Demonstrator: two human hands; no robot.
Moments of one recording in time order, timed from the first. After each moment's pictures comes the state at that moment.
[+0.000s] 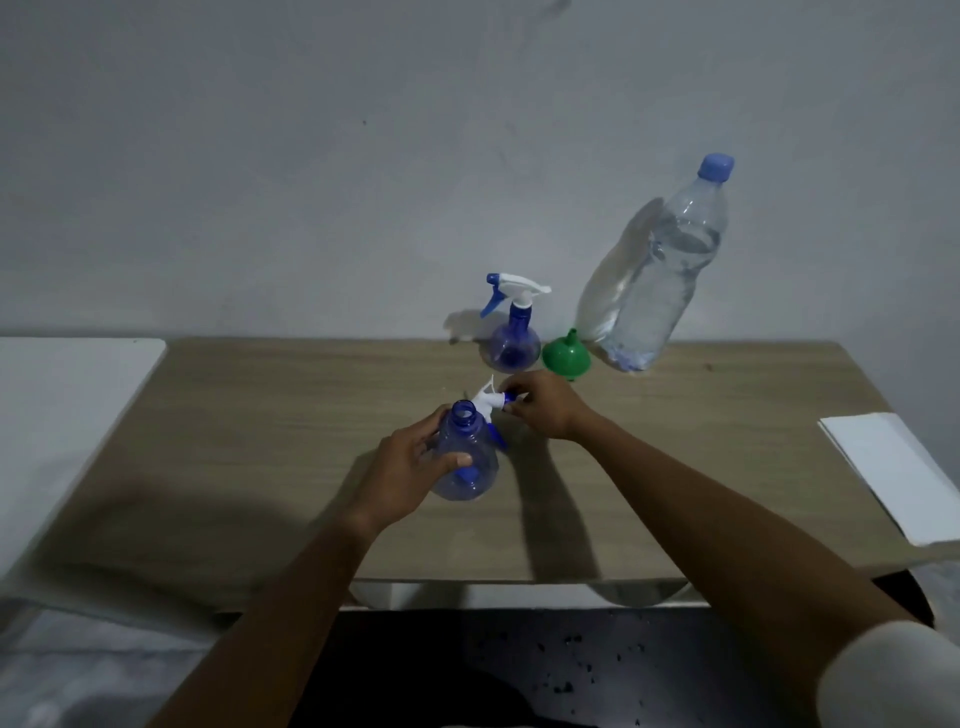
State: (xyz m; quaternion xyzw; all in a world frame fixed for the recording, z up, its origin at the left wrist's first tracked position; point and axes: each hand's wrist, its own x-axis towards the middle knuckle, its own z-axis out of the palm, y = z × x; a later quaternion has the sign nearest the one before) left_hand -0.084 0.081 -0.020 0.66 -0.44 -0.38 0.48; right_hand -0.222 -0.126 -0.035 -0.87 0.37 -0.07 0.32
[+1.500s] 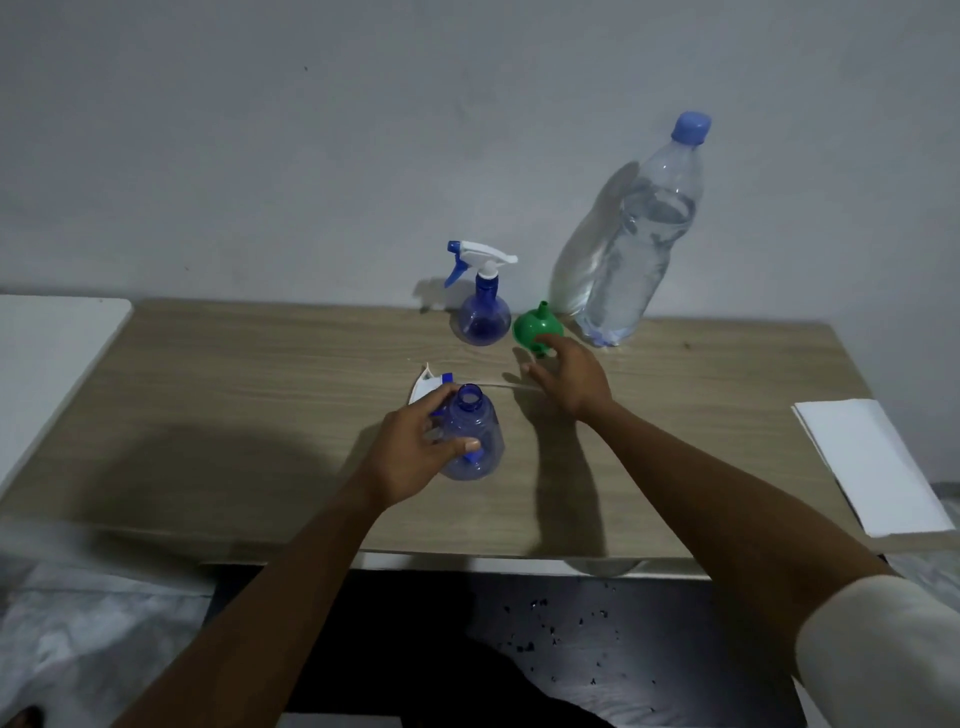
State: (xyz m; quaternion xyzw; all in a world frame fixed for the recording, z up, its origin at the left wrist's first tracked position) left_hand -0.140 0.050 -0.024 0.68 -0.42 -0.38 0.47; right_hand -0.292 -0.171 -0.052 -0.83 0.43 -0.16 0.30
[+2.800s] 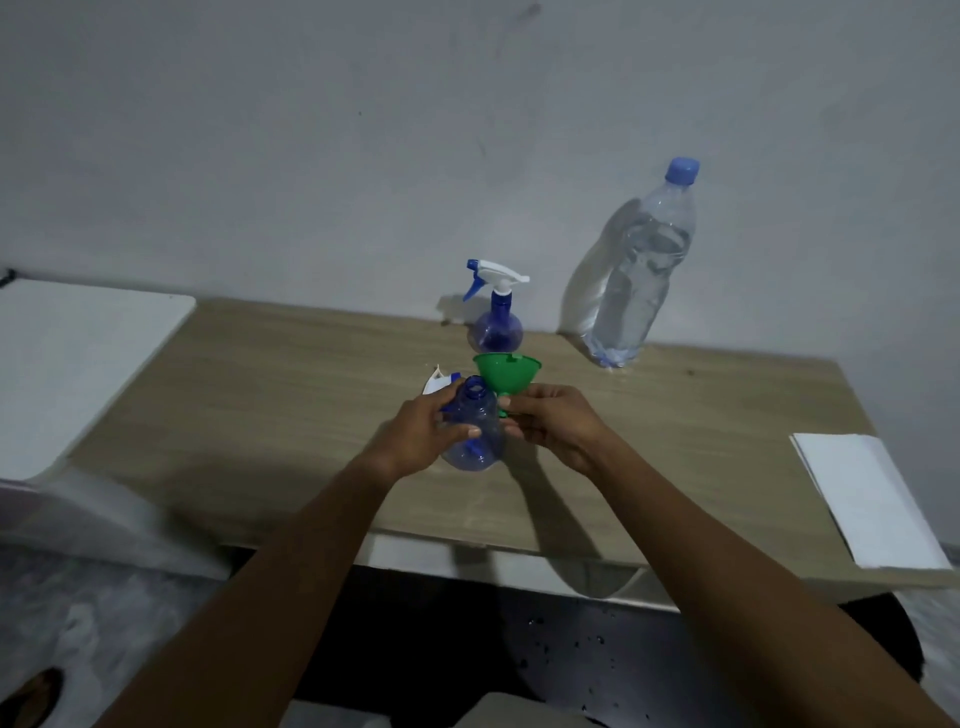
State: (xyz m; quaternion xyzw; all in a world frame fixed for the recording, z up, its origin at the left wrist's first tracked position) left_hand -0.147 0.044 -0.023 0.69 -0.42 -0.37 0.46; right_hand -0.314 -0.084 0.015 -0.49 0.38 -0.14 0.77
